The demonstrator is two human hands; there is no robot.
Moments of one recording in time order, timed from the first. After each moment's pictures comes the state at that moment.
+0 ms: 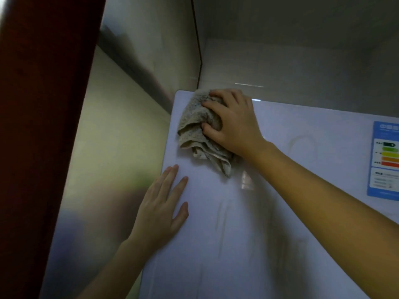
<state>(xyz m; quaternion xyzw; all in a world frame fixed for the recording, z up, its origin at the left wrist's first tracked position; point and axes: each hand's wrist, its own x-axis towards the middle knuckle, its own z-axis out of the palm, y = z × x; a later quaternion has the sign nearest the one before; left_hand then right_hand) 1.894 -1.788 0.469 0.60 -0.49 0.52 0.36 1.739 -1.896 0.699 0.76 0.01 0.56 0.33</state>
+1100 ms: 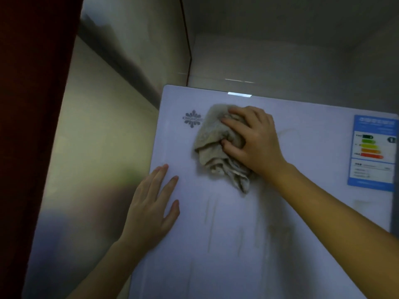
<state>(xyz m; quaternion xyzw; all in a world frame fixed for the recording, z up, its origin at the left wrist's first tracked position) 1.883 -1.793 0.463 0.57 -0.48 0.55 0.37 1.675 -1.943 0.655 0.73 0.01 0.59 0.34</state>
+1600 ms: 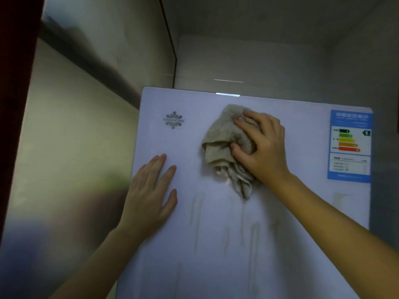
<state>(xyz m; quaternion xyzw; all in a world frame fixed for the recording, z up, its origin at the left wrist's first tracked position) 1.871 -1.812 0.497 0.56 -0.49 0.57 0.35 1.632 -1.971 0.635 0.70 -0.02 0.65 0.28</state>
